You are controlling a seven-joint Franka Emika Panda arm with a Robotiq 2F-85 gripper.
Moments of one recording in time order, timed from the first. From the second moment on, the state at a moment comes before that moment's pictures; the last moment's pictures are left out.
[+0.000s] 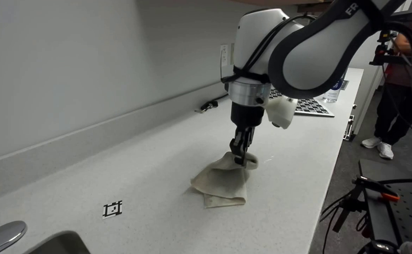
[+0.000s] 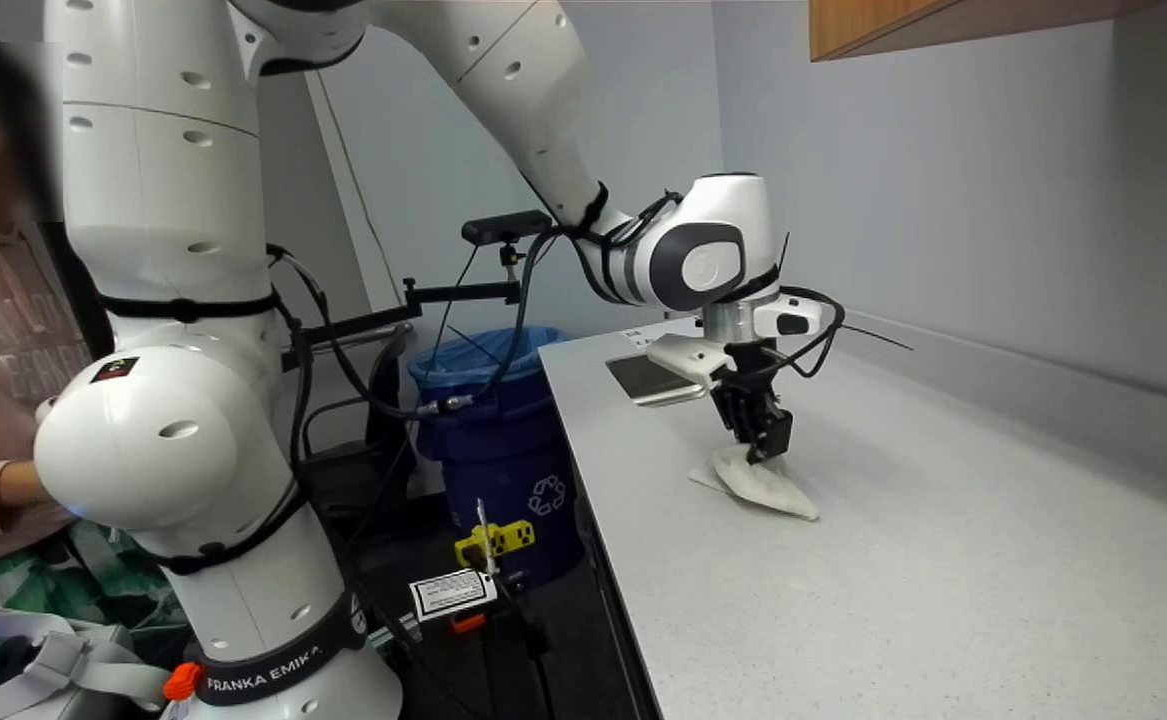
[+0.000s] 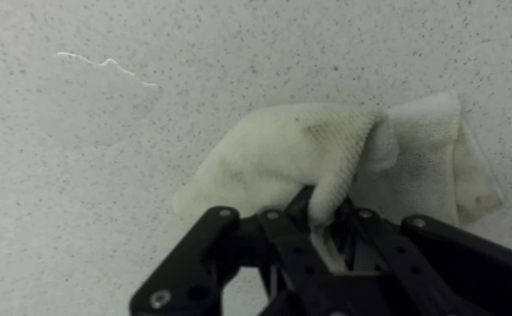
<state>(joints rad) 0.10 0.24 0.05 -2.29 -0.03 2.57 0.12</state>
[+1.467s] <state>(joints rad) -0.03 0.00 -0.08 -2.58 -0.42 2.72 0.47</state>
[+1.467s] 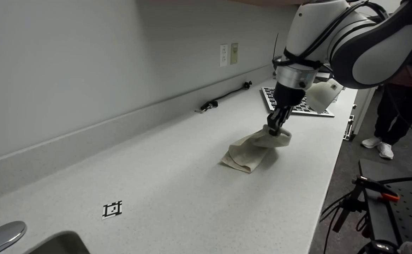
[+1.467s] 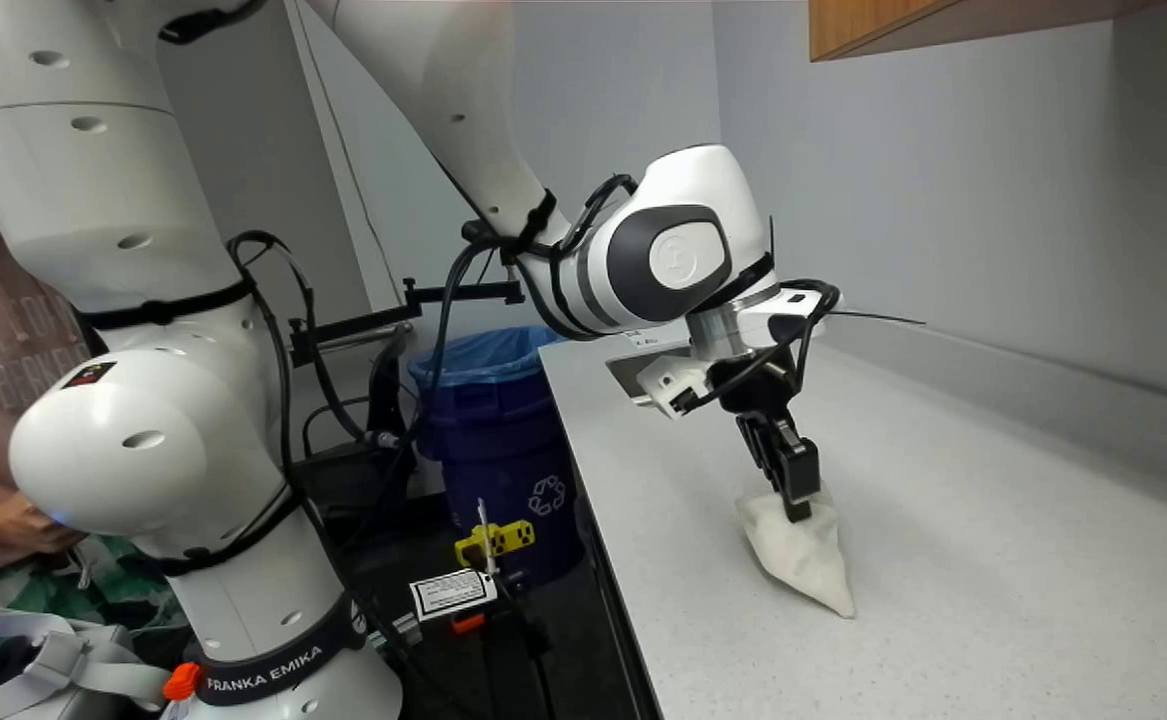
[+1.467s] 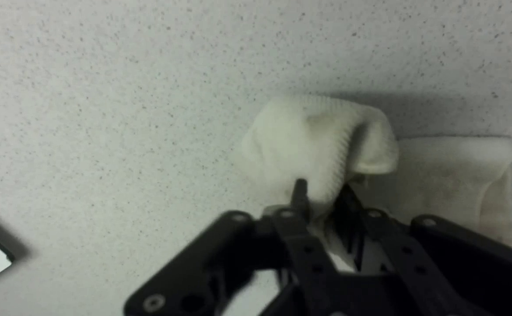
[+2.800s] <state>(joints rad) -0.01 0.02 -0.01 -2.57 0.01 2.74 0.21</state>
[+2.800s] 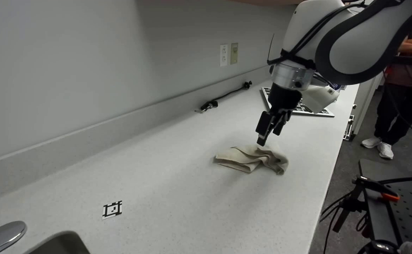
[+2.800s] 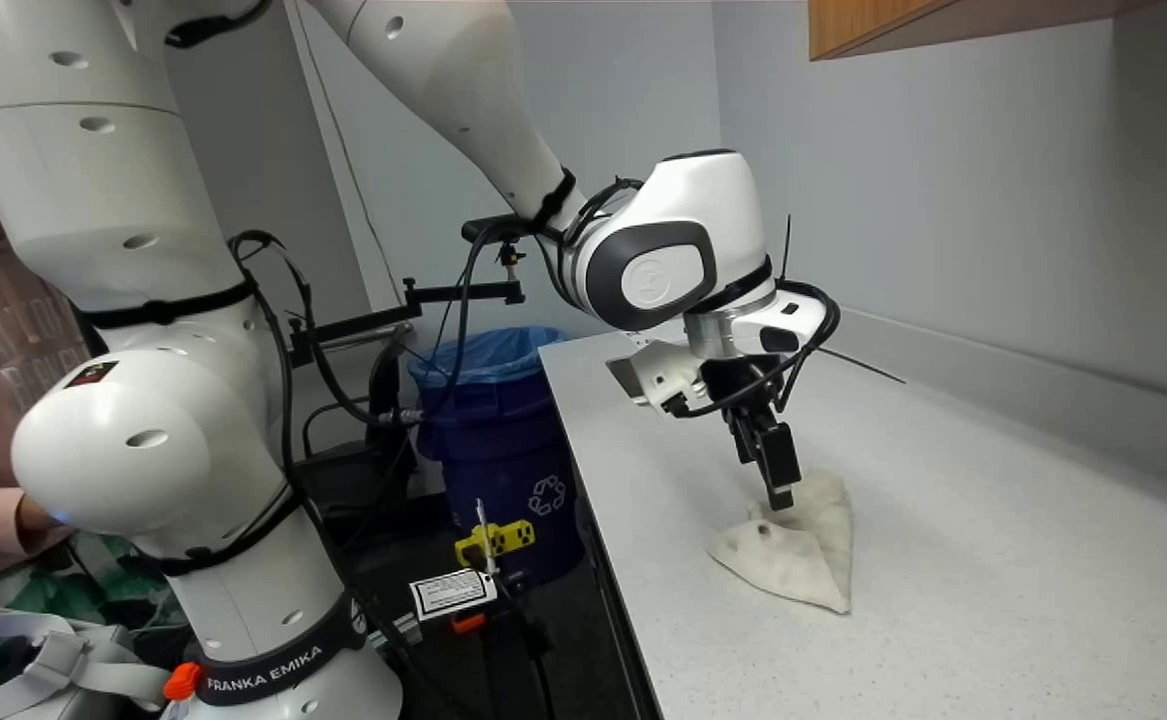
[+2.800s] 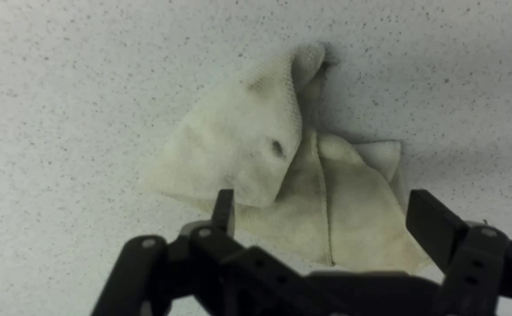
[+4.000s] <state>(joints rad) -0.02 0.11 -0.03 -2.53 0.00 2.74 0.23</state>
